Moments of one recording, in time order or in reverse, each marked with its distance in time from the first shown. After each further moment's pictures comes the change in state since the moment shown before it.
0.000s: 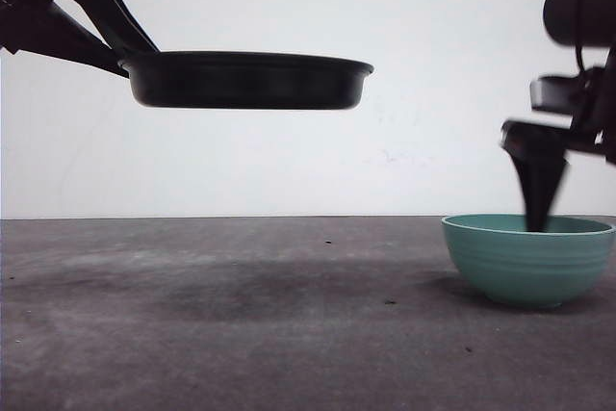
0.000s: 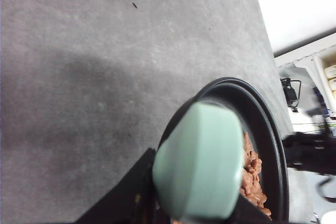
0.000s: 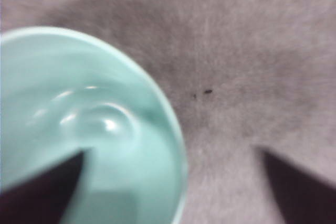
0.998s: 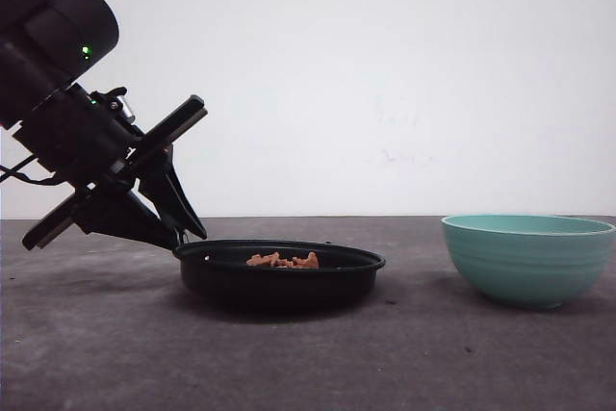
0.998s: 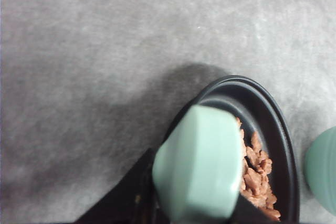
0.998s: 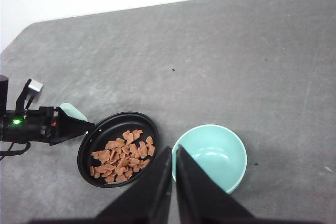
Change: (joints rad) left arm 0.000 0.536 0.008 0.289 -0.024 0.028; right arm 0.101 -0.843 0.152 -0.251 -0.015 -0.048
